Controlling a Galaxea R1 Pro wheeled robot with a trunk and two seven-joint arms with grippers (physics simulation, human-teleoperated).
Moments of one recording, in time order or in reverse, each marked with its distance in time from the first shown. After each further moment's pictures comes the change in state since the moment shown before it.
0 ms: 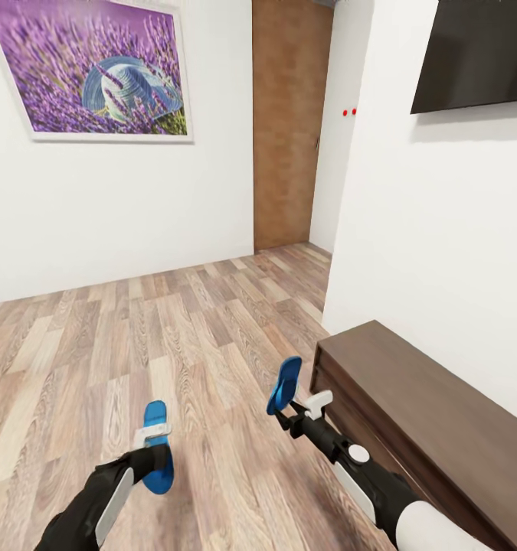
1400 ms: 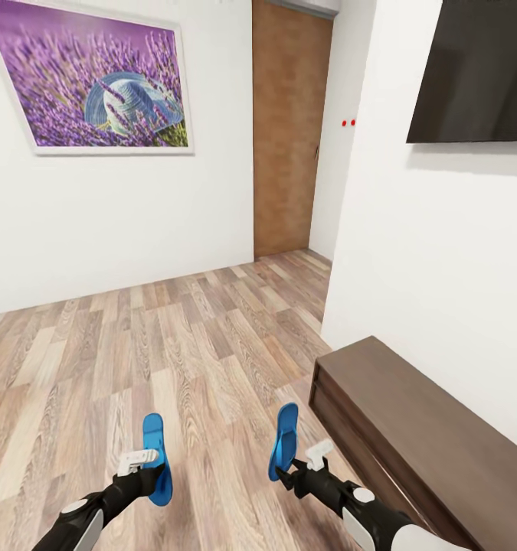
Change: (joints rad) left arm 0.014 0.073 0.075 0.268 -0.050 -0.360 -0.390; right arm 0.000 0.067 -0.003 0.367 -0.001 0.001 0.144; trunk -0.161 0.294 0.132
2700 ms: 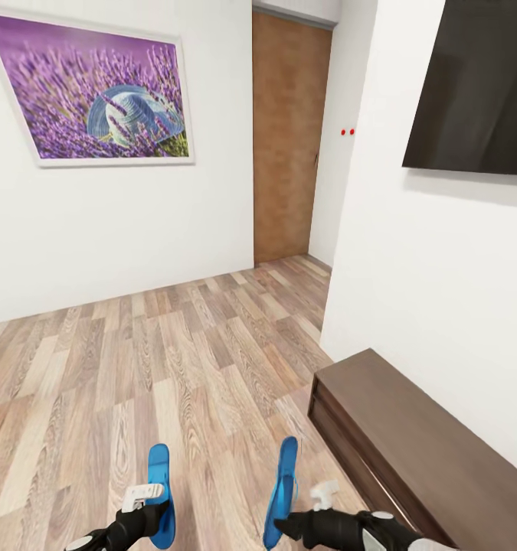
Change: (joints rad) left arm 0.000 -0.023 -0.048 0.216 -0.008 -0.120 0.003; right arm 0.002 -0.022 -0.007 0.160 -0.098 0.227 0.422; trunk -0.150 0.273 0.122
